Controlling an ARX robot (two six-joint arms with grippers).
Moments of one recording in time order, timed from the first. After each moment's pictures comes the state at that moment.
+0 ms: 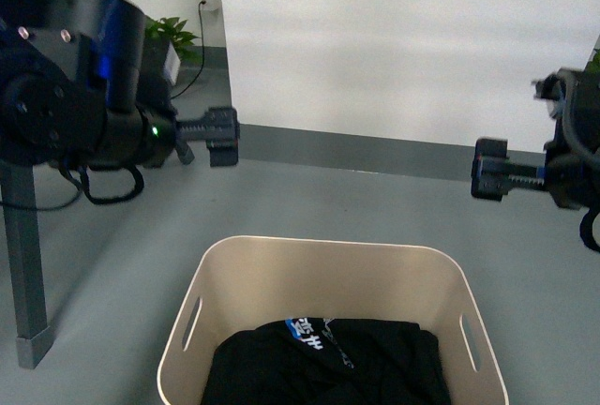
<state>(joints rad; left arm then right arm) -0.18 2.14 1.25 0.41 -0.08 -0.12 0.06 2.04 1.03 0.43 0.10 0.16</state>
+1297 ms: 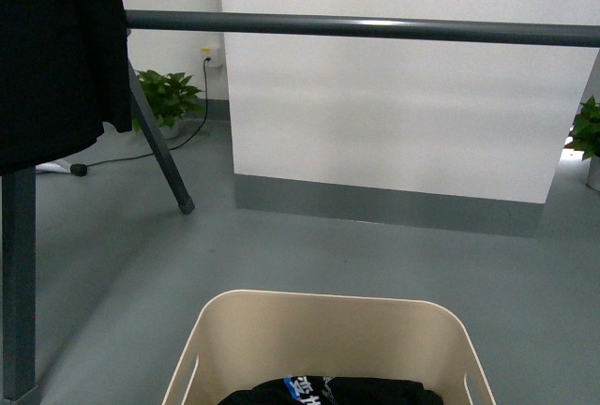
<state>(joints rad) -0.13 1.15 0.35 0.80 -0.12 -0.01 0.08 1.22 0.39 0.82 0.08 0.00</state>
